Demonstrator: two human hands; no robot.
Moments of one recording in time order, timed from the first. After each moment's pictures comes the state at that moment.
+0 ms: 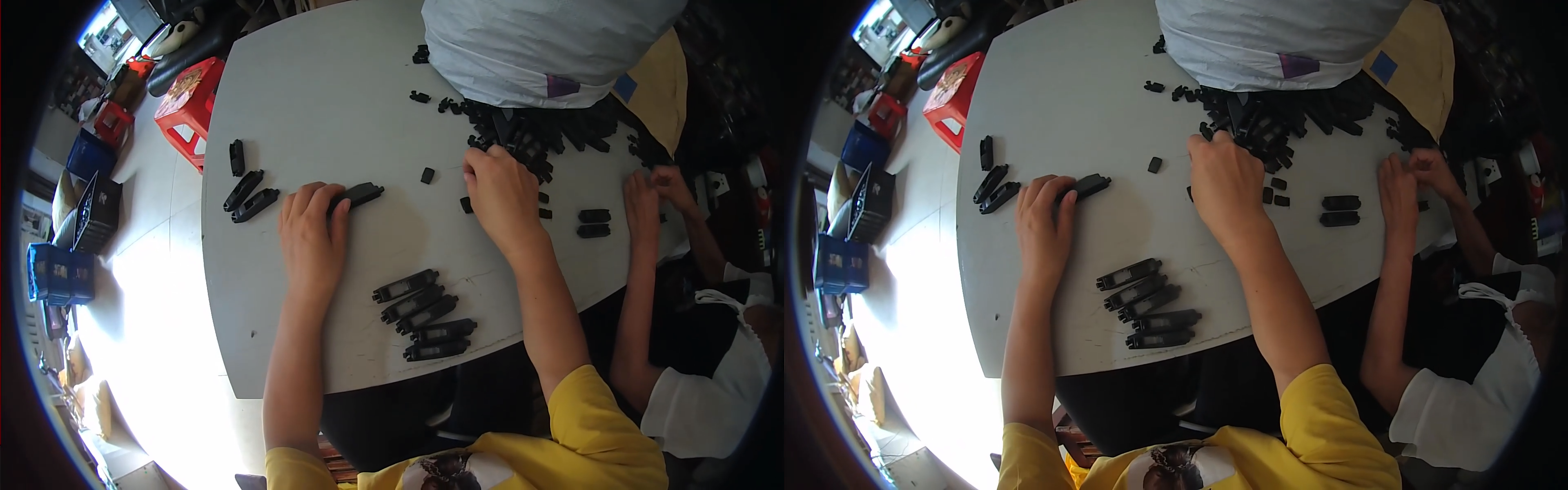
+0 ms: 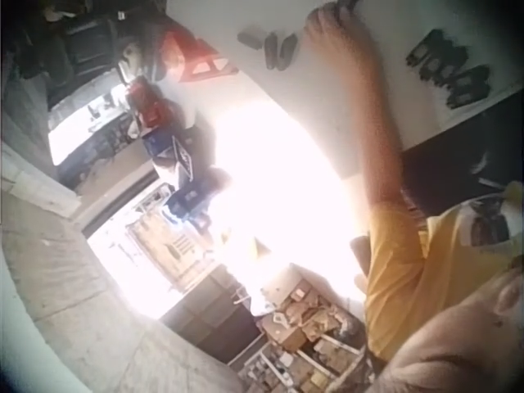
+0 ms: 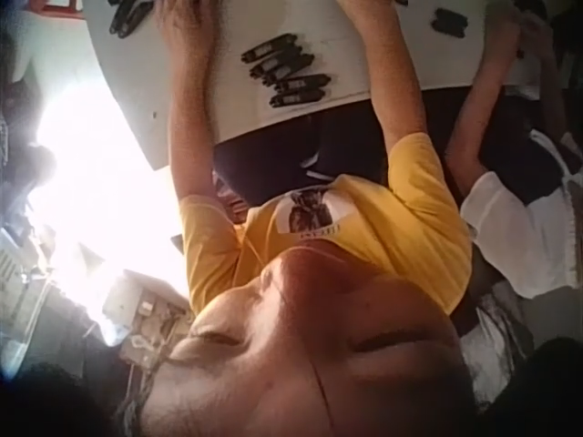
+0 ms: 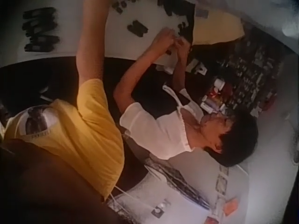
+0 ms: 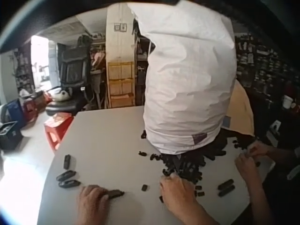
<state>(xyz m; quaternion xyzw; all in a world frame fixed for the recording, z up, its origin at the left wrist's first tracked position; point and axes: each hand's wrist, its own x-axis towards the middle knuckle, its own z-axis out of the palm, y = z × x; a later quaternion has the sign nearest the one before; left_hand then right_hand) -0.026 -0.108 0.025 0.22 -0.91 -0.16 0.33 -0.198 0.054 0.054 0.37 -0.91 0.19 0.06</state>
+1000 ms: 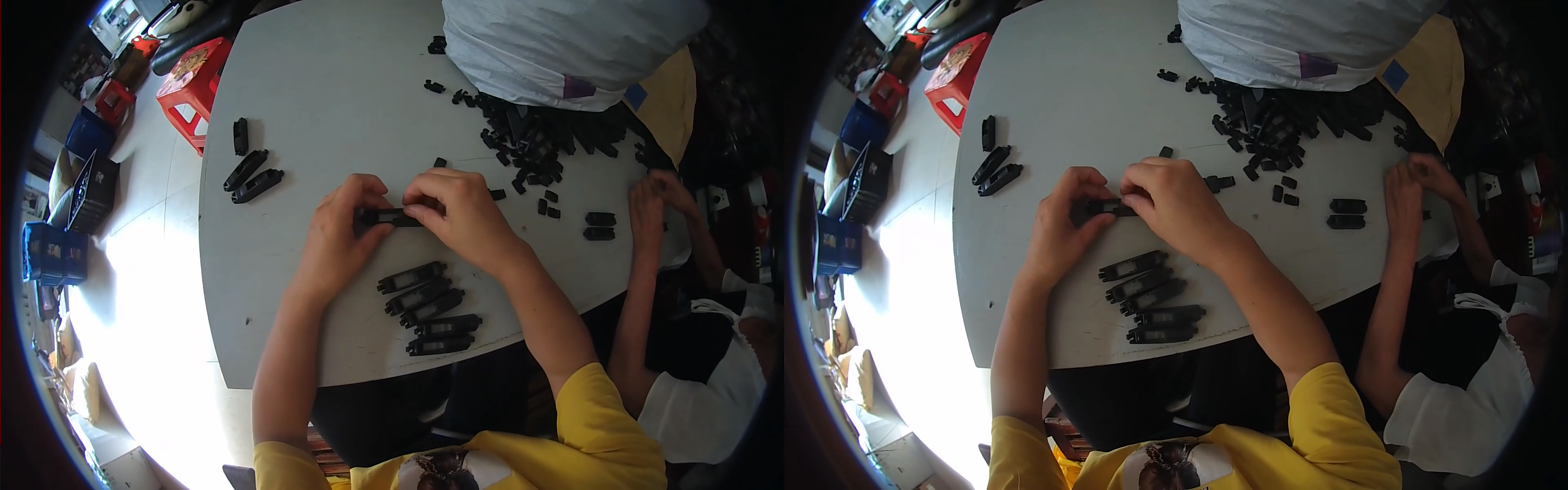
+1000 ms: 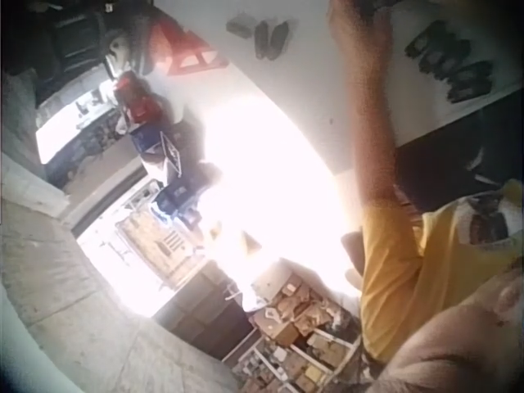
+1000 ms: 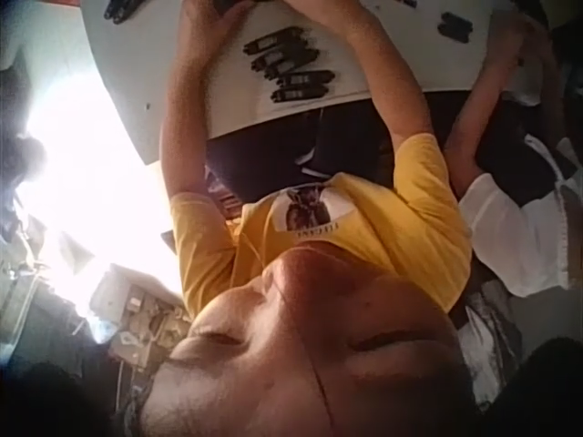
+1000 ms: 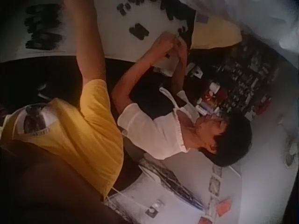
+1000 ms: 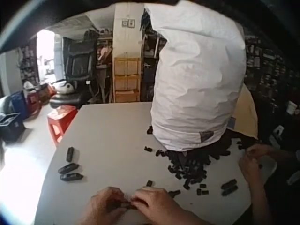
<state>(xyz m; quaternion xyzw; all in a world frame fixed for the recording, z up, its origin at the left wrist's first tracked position) -0.023 -0.095 0.034 0.15 -0.86 -0.43 0.21 -0.161 0.035 0.055 0.53 -0.71 0.44 -0.14</state>
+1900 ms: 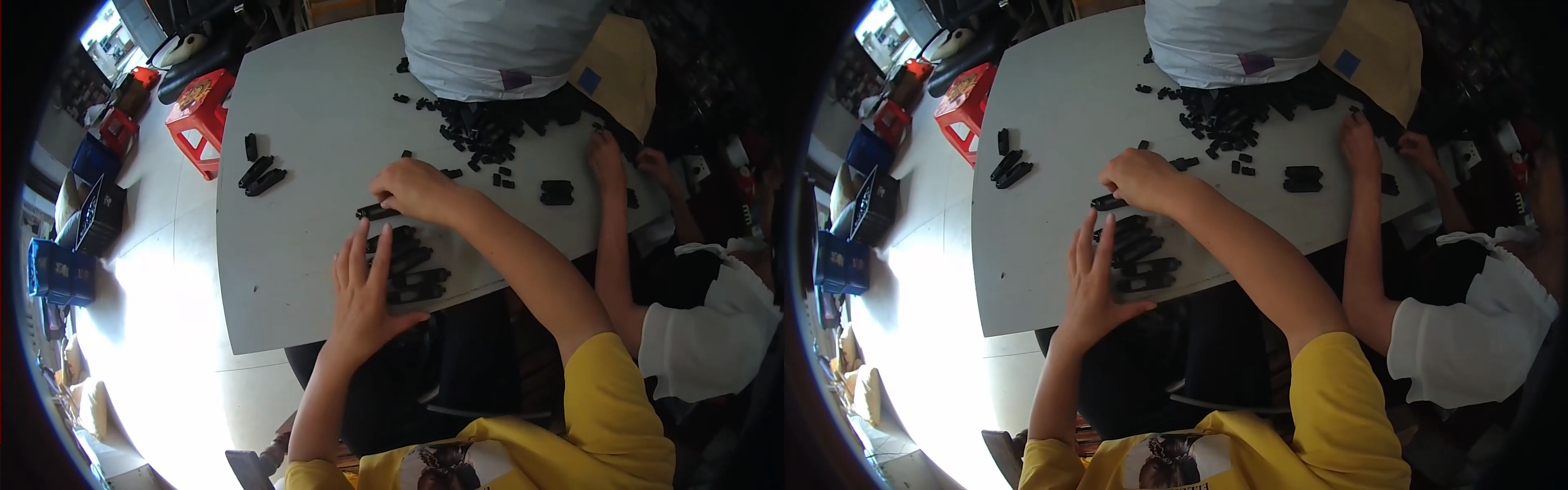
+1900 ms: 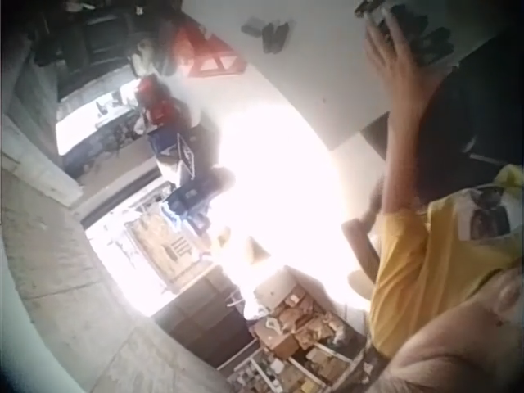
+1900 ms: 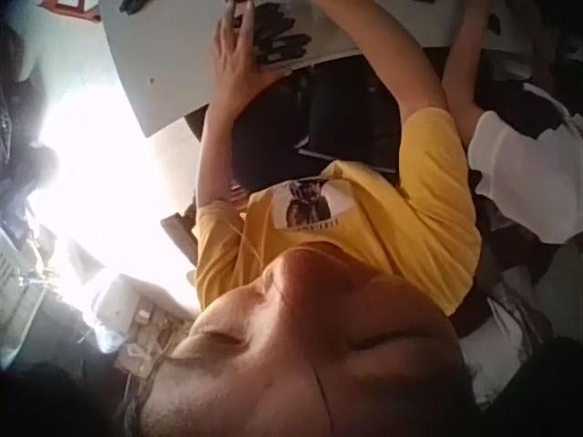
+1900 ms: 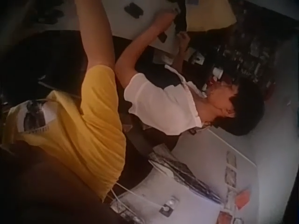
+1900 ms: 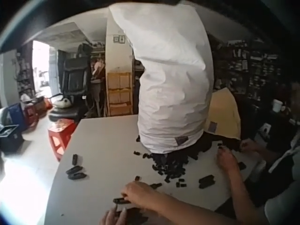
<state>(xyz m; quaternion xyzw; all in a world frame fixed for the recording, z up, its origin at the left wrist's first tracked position) 0.049 0.013 0.048 0.14 -0.92 -0.28 0.23 -0.161 0.030 0.070 0.64 -0.72 0.21 -0.15</state>
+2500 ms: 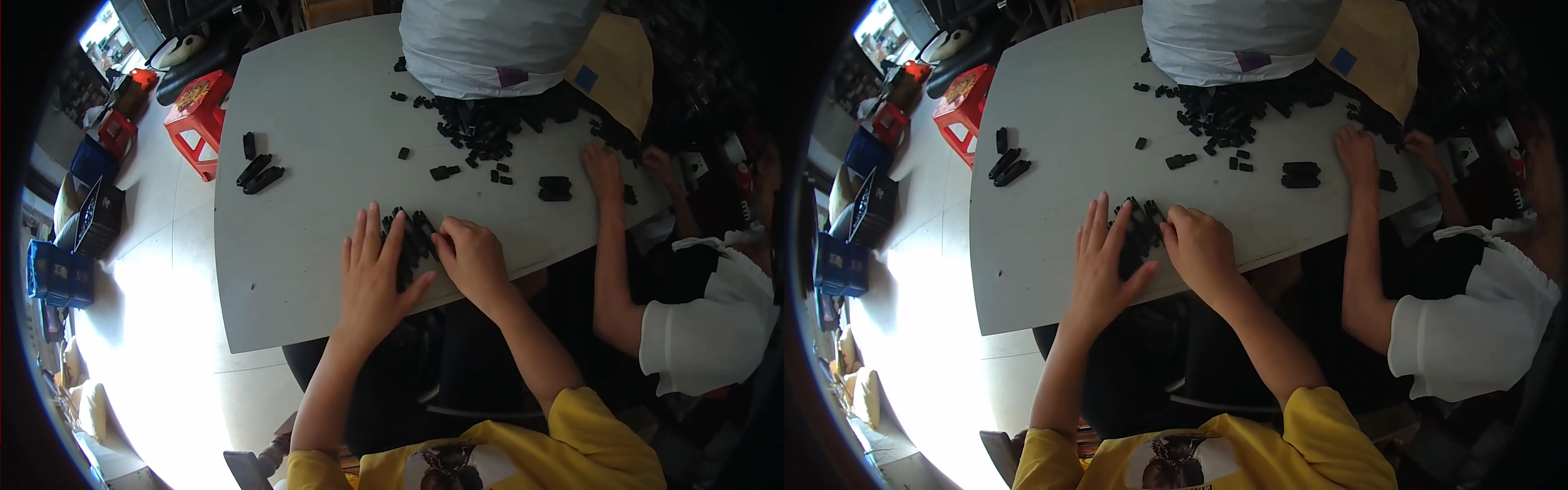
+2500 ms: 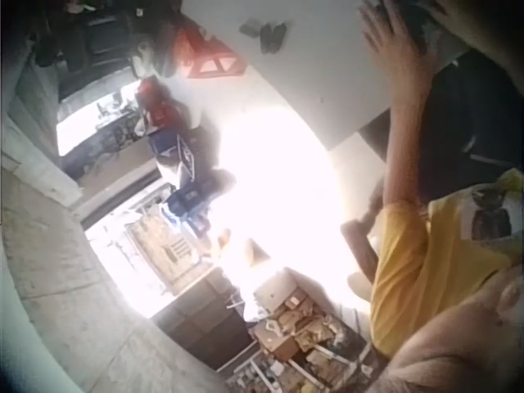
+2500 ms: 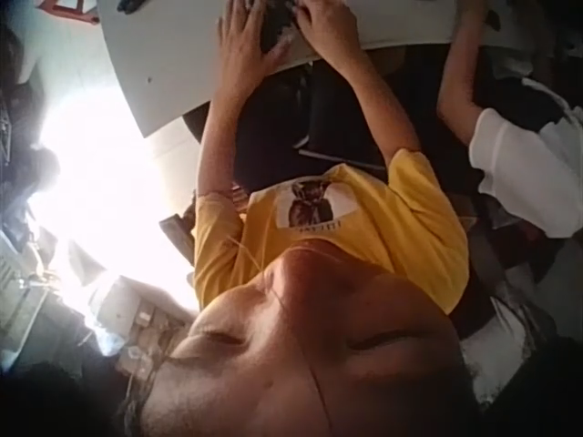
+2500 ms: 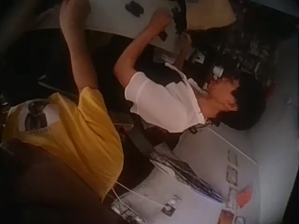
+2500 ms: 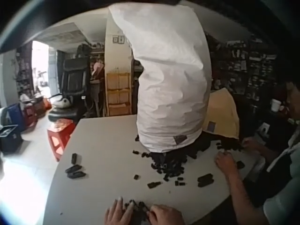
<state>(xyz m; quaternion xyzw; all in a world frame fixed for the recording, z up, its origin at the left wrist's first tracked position) 0.028 0.021 0.046 0.16 -0.94 -0.19 0.22 -0.098 0.131 0.036 0.41 -0.84 0.35 0.02</state>
